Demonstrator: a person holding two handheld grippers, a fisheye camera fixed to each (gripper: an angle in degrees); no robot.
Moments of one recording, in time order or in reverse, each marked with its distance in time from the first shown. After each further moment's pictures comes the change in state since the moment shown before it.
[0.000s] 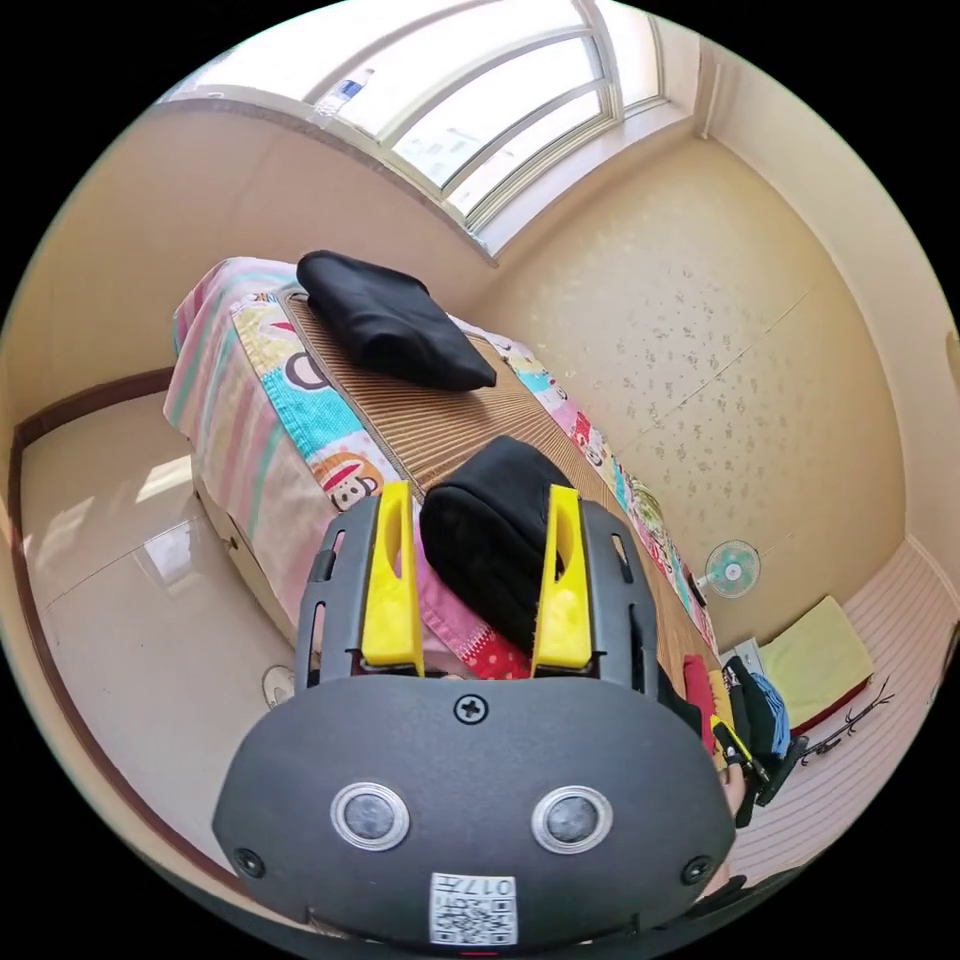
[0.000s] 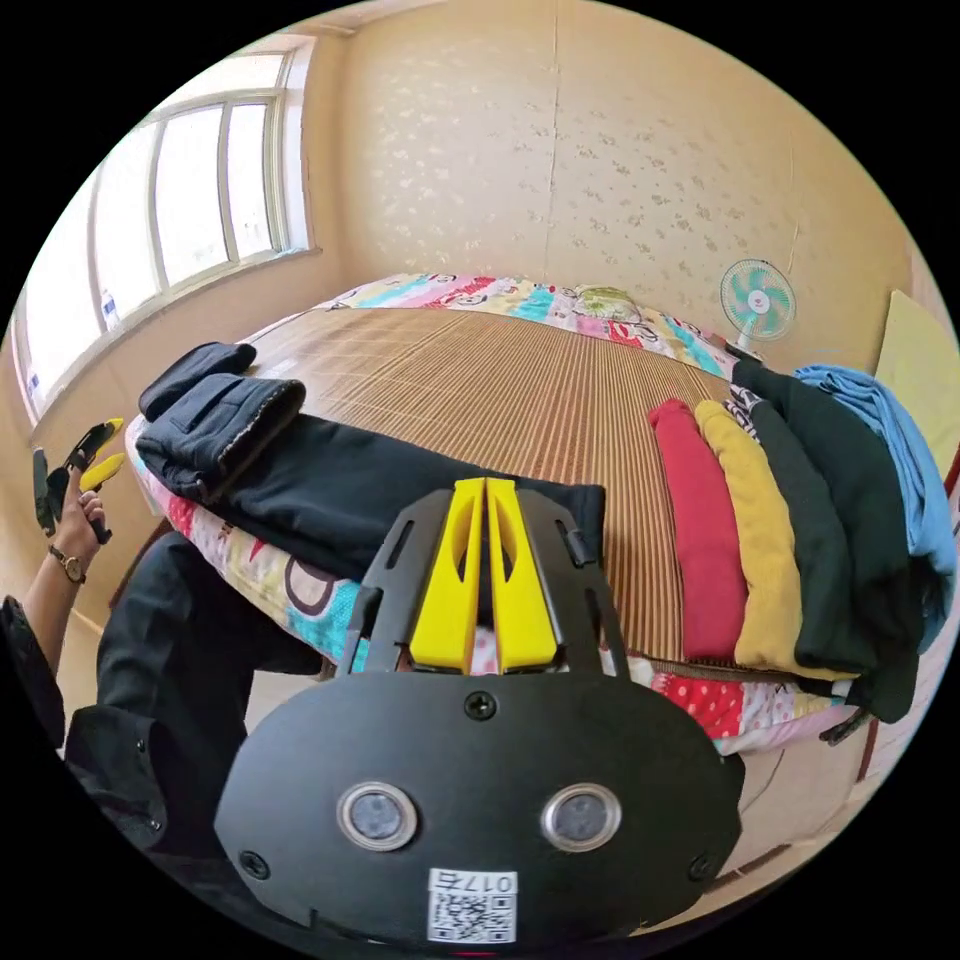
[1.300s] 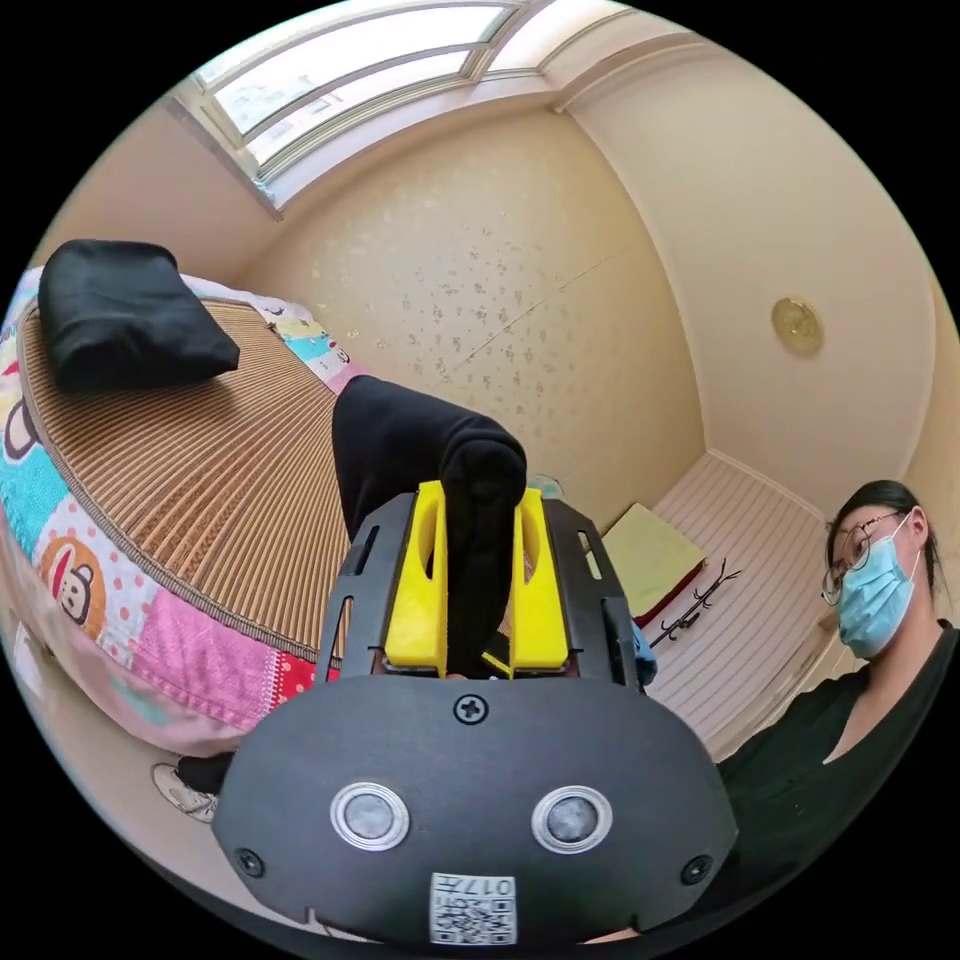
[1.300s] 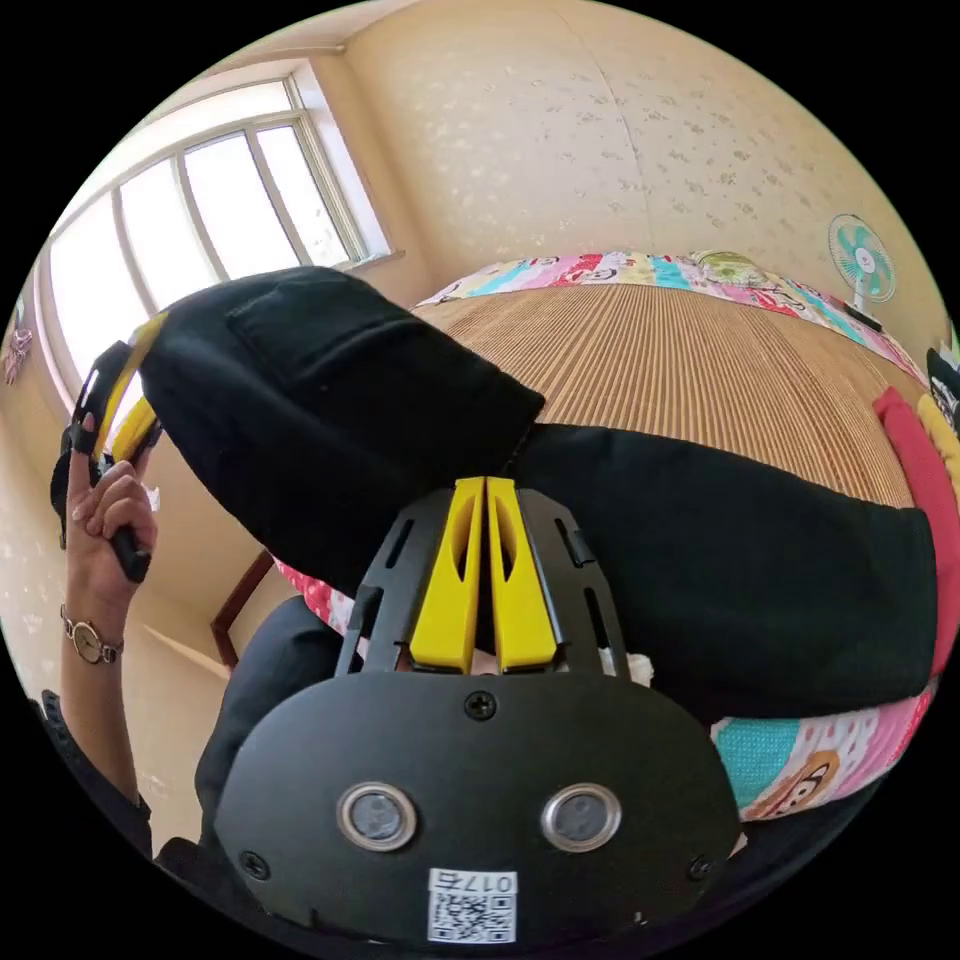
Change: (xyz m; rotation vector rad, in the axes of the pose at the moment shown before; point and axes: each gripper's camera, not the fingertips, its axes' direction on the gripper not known) left arm 0.061 0.009 -0.039 -0.139 0.670 0.250; right arm -0.123 -0.011 0.130 -0.094 -0.339 0.056
